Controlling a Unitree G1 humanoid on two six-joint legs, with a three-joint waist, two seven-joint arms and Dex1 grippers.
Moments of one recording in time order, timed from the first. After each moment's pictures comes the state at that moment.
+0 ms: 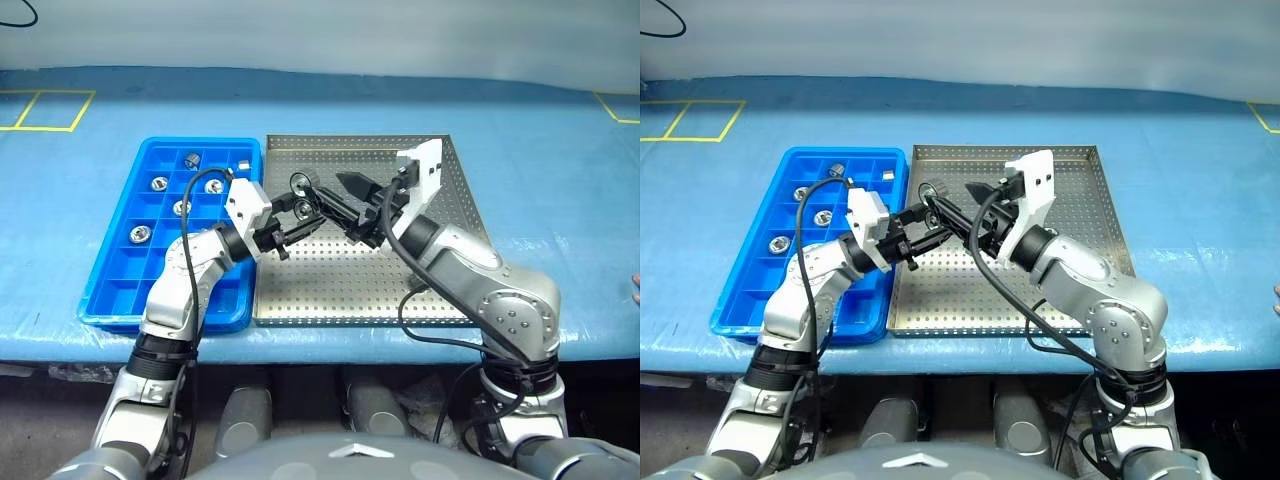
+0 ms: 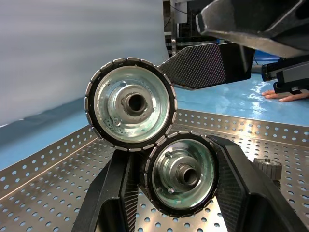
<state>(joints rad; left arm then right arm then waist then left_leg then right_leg) -0.32 0.31 -0.12 -0.12 -0.33 0.18 -0.83 -0.37 -0.28 0.00 -0.58 1.01 0.92 0.05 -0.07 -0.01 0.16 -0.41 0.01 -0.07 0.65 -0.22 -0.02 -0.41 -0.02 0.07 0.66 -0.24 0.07</state>
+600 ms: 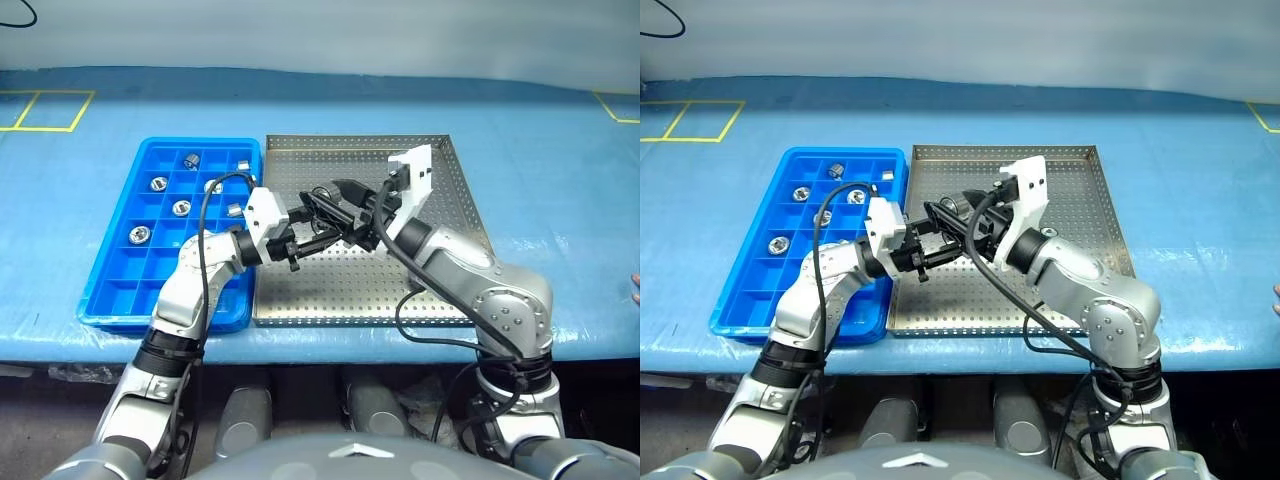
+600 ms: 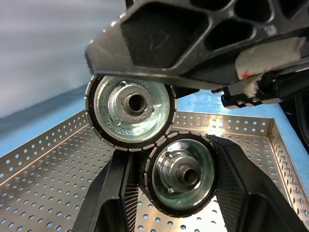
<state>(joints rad) -0.34 0.31 -0.19 -0.09 -0.33 0.19 -0.90 -0.37 -0.27 0.02 -0.55 0.97 0.93 0.04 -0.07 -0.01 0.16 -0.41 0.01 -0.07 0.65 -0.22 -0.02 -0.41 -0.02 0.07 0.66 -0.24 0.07</state>
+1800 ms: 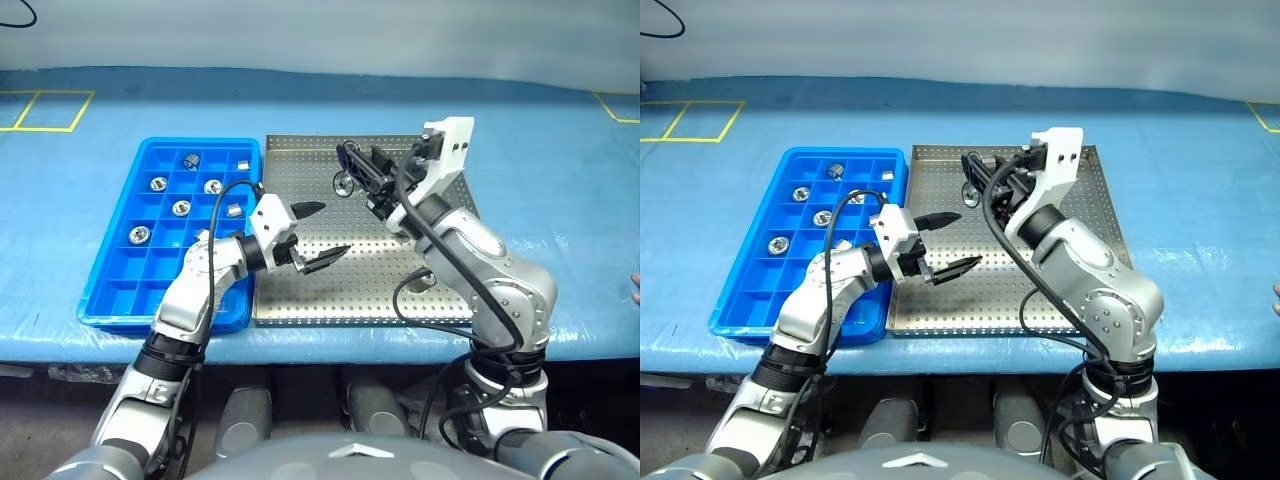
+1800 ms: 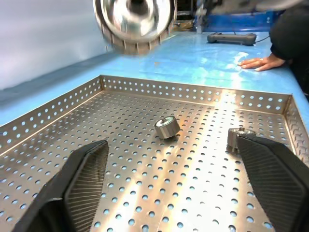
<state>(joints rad) -0.33 0.32 -0.22 -0.09 -0.25 0.25 -0.81 -0.42 -0.17 -0.07 -0.56 0.87 0.86 -0.05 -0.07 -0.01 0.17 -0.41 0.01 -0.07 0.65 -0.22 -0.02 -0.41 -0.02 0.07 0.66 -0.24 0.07</state>
